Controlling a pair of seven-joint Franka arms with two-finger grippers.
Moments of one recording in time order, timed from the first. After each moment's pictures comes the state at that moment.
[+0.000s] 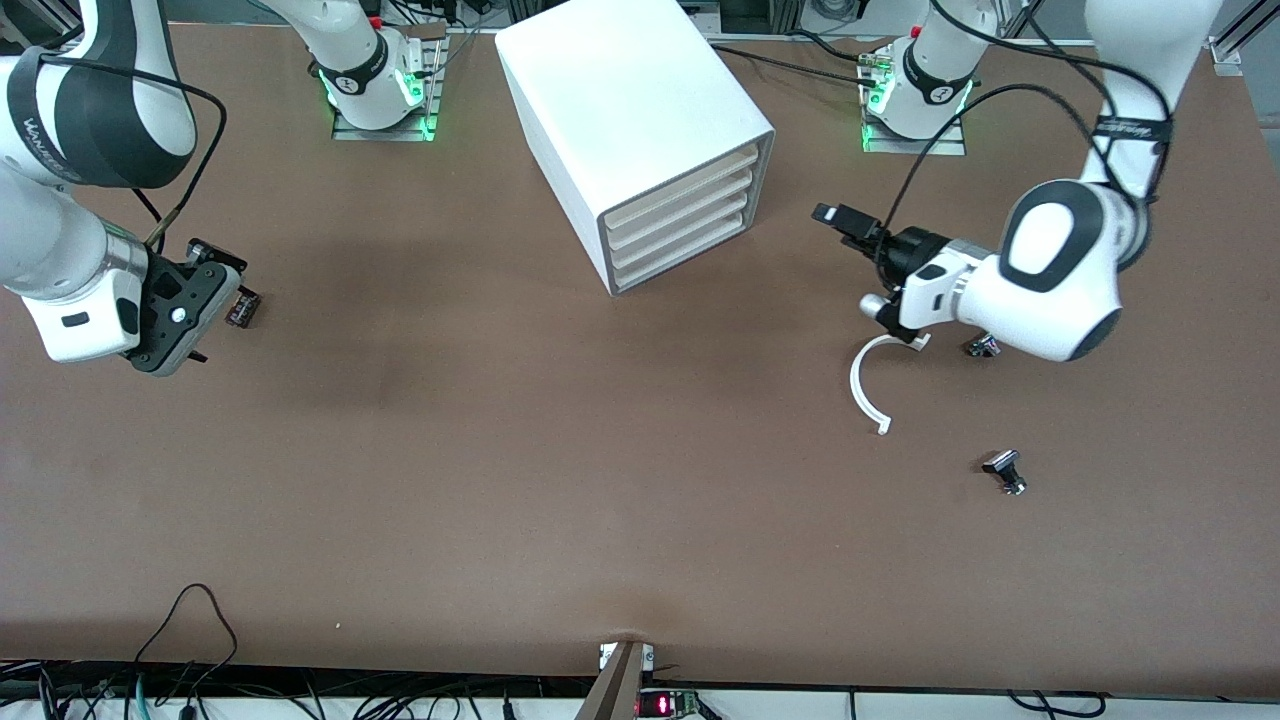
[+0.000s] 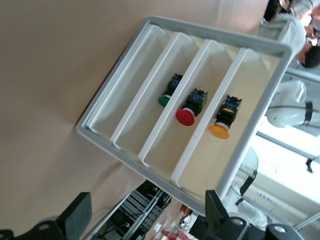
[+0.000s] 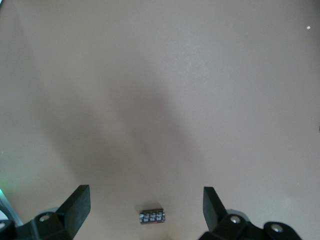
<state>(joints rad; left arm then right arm) 0.02 0.32 -0.21 -1.96 -0.77 1.50 0.47 0.15 0.19 -0.10 -1.65 0.01 1.77 -1.05</state>
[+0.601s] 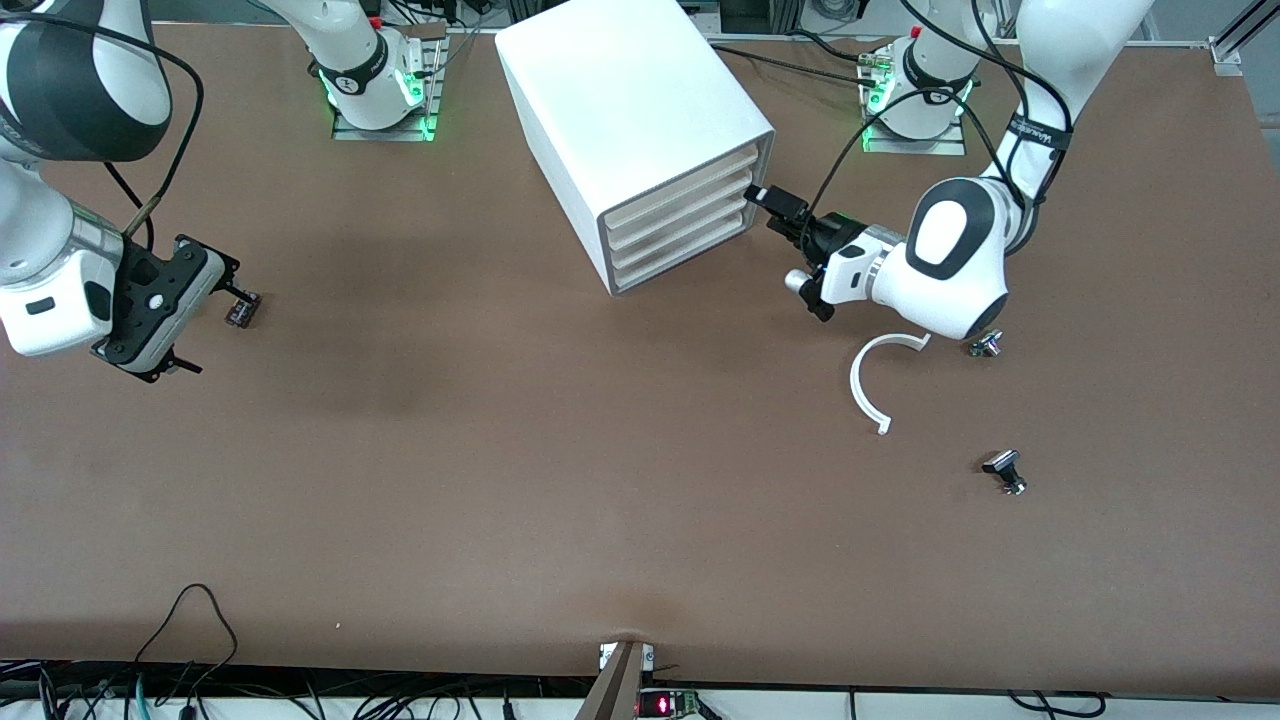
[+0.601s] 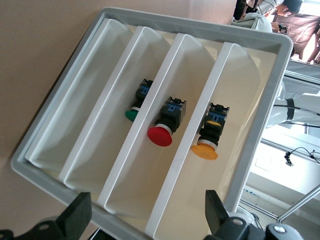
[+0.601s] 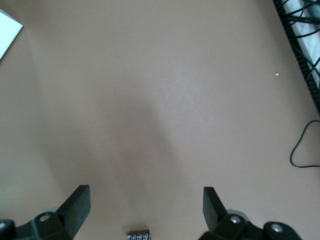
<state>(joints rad) -0.02 0.33 -0.31 -2.07 -0.94 1.63 0.51 0.16 0.19 -0.10 -1.56 0.08 1.77 -1.07</state>
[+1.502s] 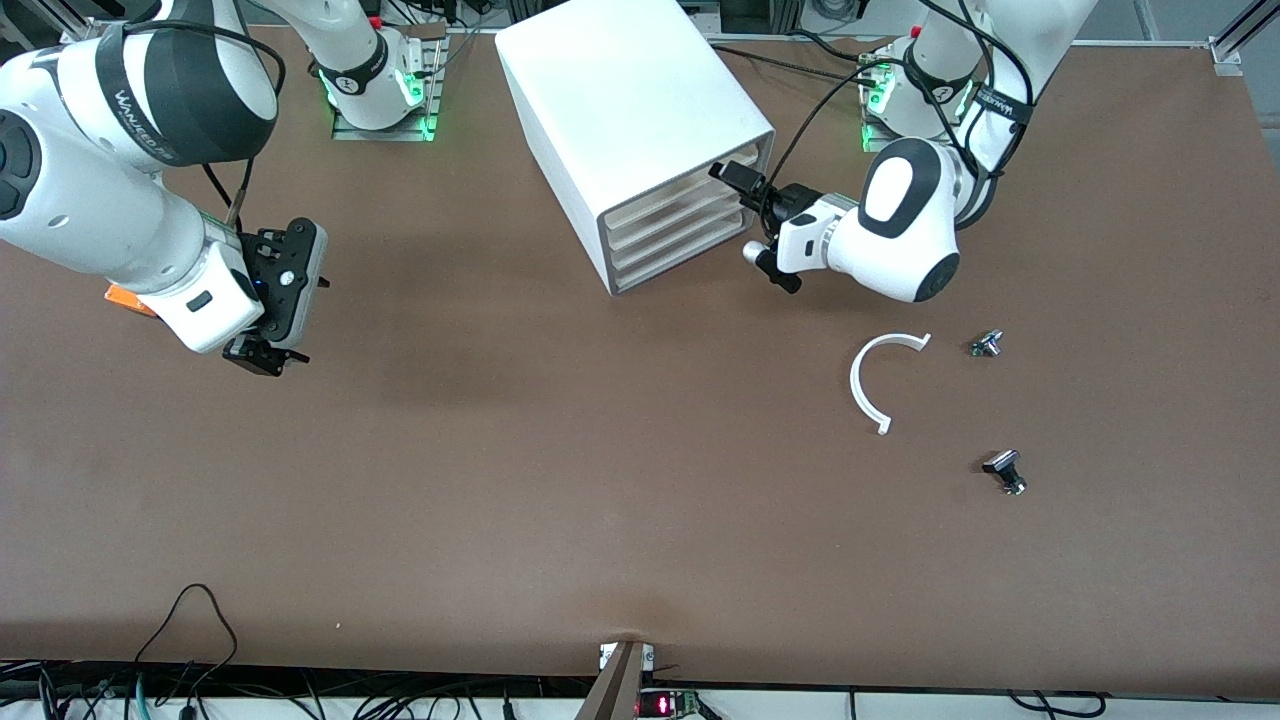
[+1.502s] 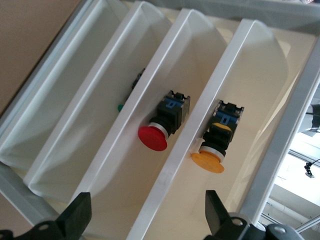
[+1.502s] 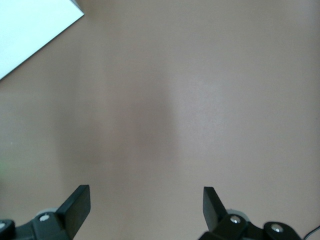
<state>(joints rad) -0.04 0.26 -0.42 -2.15 -0.94 1.74 0.41 0.27 0.23 -0.07 -1.56 0.09 1.73 -1.30</state>
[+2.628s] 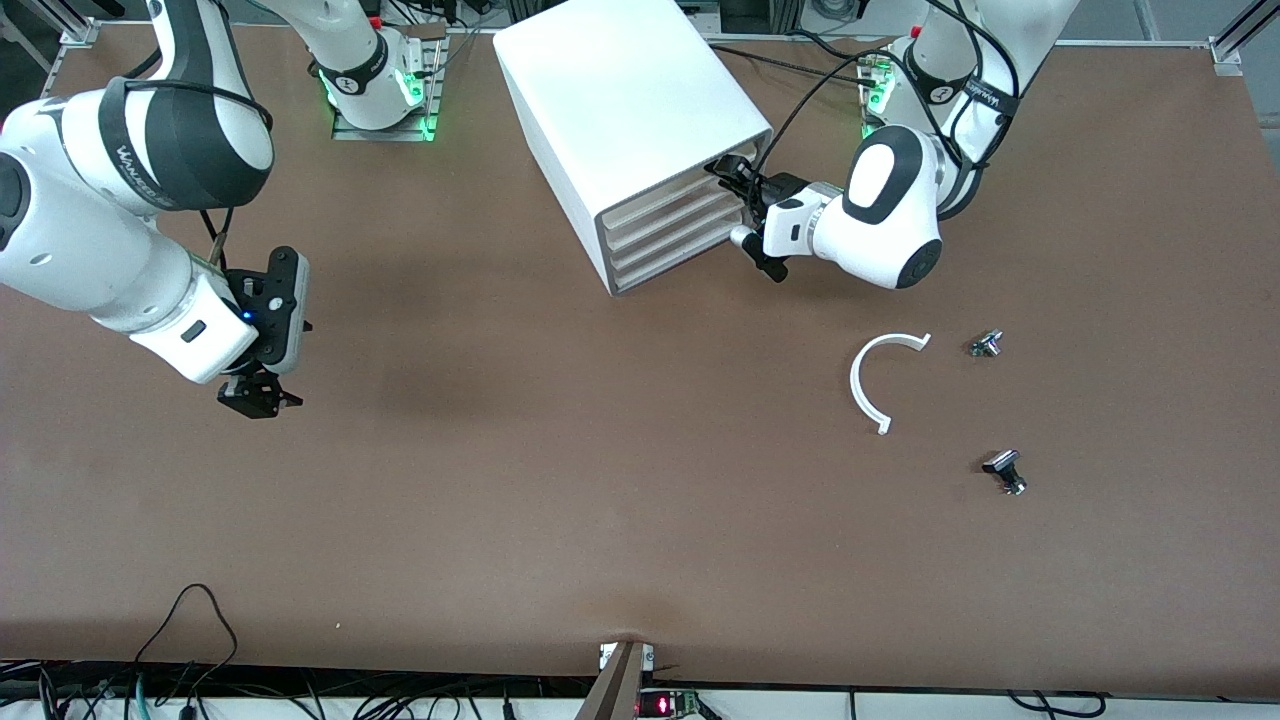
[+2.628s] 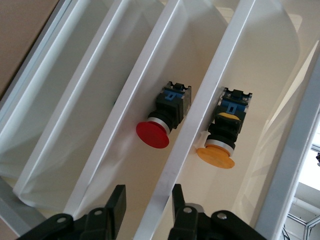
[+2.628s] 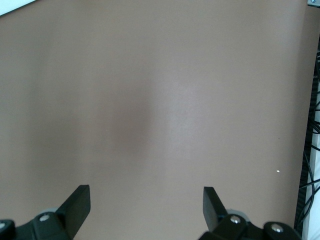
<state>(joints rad) -0.03 0.26 -0.46 -2.18 -0.95 1.78 0.46 0.24 0.31 -0.08 -1.53 0.10 1.86 -1.49</state>
